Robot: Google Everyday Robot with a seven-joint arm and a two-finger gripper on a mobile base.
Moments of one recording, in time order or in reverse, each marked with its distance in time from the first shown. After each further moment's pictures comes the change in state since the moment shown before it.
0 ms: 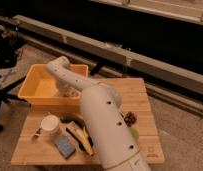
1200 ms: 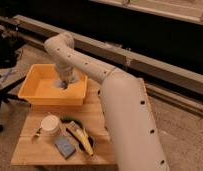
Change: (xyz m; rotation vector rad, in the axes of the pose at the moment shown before) arm -0.008 0.039 -0.170 0.107 0.075 0.042
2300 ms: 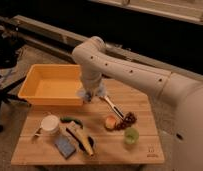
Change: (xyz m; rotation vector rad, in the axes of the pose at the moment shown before) arm -0.079 0.171 -0.060 -0.069 0.001 0.272
